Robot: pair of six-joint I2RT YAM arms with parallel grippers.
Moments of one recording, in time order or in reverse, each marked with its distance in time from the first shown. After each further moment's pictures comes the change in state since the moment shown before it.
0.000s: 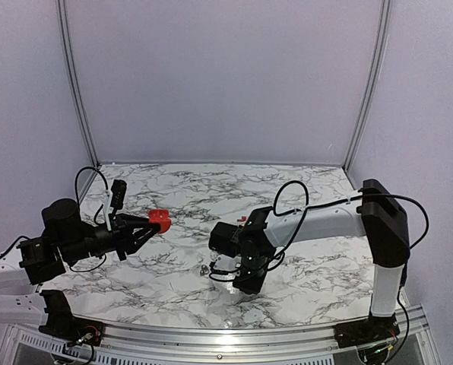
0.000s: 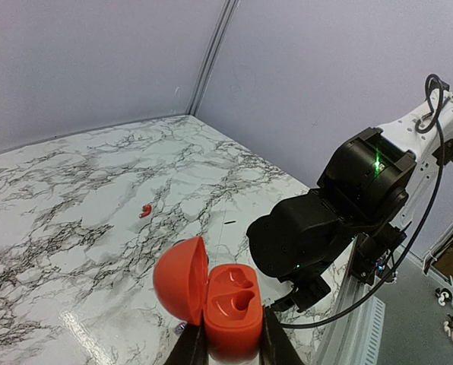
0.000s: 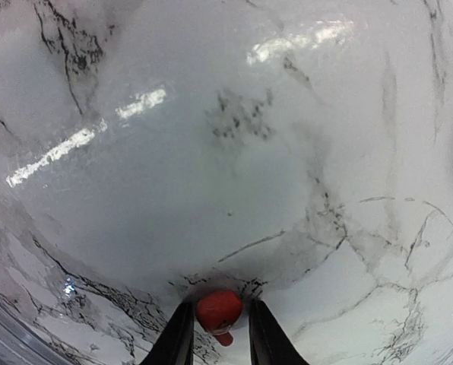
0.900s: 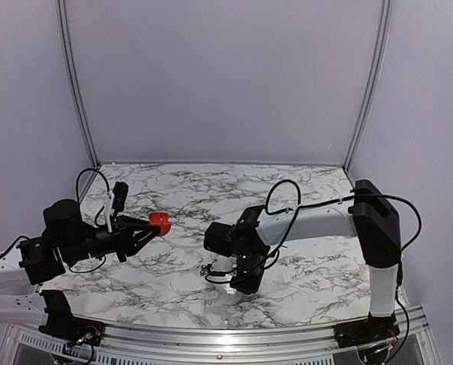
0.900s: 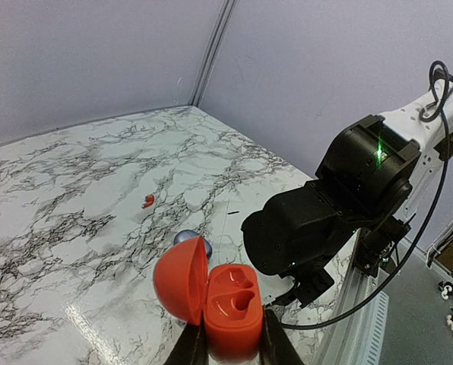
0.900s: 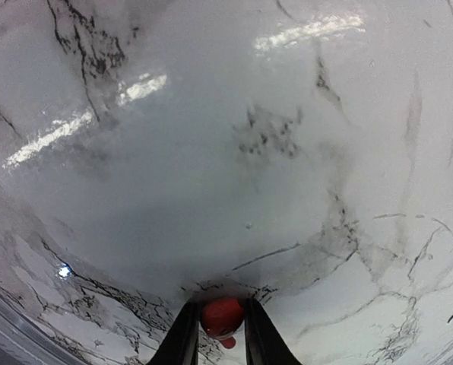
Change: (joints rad) left arm 0.000 0.000 0.001 -0.035 0.002 0.011; right arm 0.010 0.056 0.082 -0.074 -0.008 -0.027
